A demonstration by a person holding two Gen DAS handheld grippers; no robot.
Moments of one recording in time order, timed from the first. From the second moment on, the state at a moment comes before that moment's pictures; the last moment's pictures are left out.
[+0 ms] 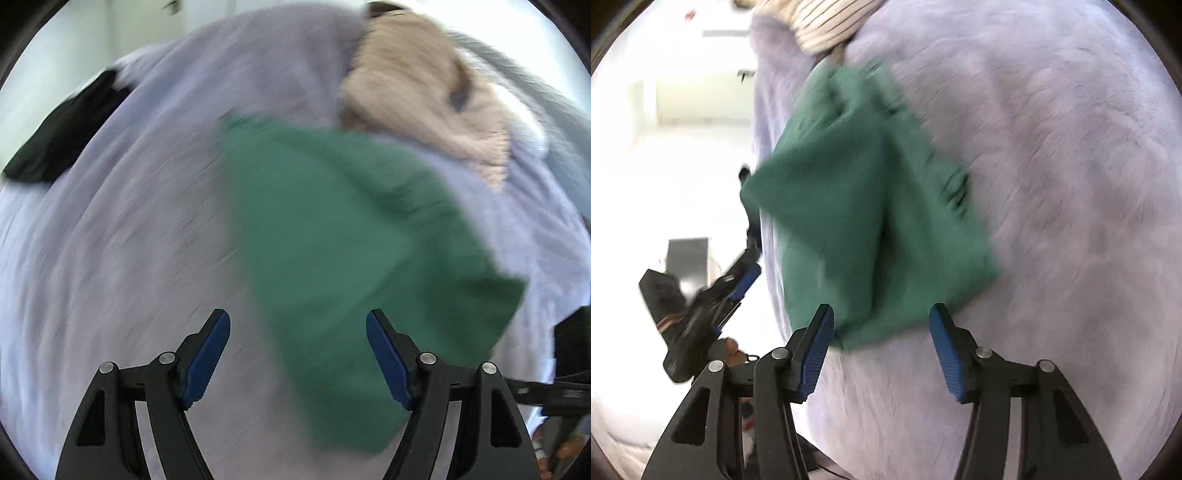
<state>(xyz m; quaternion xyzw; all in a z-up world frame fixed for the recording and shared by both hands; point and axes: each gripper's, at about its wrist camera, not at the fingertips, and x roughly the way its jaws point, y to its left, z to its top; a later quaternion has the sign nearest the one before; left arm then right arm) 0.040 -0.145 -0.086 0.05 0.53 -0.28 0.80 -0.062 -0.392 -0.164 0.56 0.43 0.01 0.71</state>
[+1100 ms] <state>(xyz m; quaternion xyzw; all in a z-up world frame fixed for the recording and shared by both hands) -0.039 -0.121 -0.136 0.07 0.55 -0.24 0.79 -0.077 -0.415 -0.192 0.69 0.35 -0.09 0.63</state>
